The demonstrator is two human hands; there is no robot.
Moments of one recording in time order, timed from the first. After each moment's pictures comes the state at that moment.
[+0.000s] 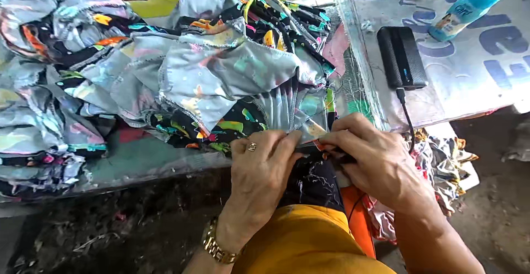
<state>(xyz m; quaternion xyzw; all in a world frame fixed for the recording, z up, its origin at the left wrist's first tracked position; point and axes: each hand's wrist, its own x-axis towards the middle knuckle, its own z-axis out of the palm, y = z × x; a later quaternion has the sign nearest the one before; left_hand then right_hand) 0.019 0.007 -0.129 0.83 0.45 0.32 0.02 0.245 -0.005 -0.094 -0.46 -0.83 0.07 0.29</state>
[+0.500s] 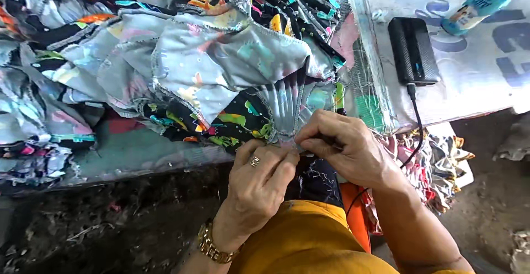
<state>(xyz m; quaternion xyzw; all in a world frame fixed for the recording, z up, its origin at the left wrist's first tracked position) 0.003 -0.005 -0.147 0.83 0.37 0.42 0.03 0.215 0.025 -0.105 -0.37 -0.78 0.34 0.37</state>
